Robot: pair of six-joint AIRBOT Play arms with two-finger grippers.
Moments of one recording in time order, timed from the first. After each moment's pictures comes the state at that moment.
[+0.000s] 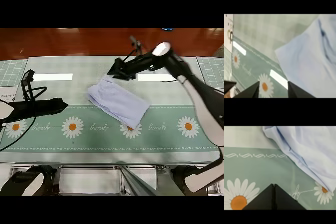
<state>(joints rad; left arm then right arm) -0.02 -0.82 0.65 0.95 -0.91 -1.43 0.26 -1.75 1.69 -0.67 1.17 1.49</state>
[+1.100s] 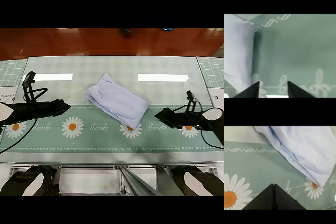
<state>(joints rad) -0.04 -0.79 0.63 0.89 -0.93 -1.44 -0.13 -1.01 0.48 -0.80 0.87 1.43</state>
